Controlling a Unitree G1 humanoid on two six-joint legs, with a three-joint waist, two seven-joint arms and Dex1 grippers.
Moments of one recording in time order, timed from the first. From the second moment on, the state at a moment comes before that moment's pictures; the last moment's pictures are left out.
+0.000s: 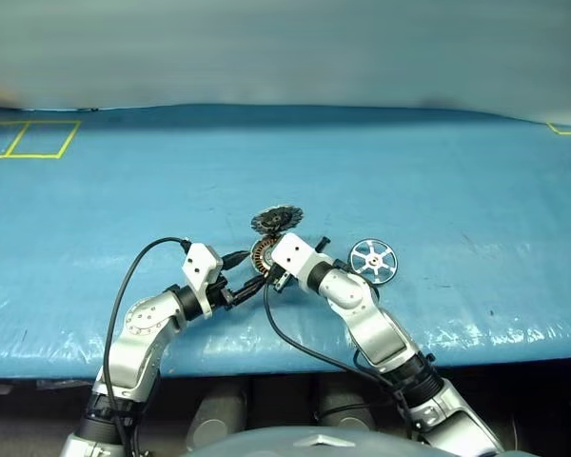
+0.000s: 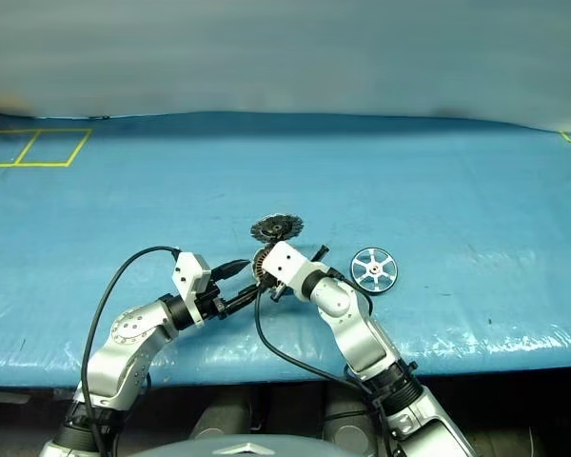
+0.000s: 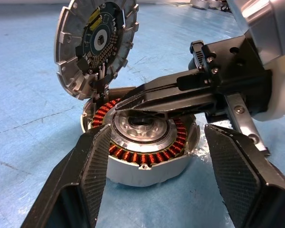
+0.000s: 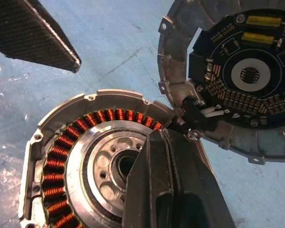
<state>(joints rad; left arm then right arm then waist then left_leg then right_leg) 0.01 0.36 -0.11 -0.16 -0.31 0.19 -0.75 -0.26 -0.18 0.45 -0.08 -0.28 0.38 0.34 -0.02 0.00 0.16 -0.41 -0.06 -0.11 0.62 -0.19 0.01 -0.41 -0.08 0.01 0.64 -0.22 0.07</state>
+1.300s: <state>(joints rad) 0.01 0.36 -0.11 -0.15 -0.31 0.19 -0.76 -0.25 -0.20 0.44 -0.09 -0.14 0.38 0.43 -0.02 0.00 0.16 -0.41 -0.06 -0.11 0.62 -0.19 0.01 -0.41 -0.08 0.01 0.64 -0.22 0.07</state>
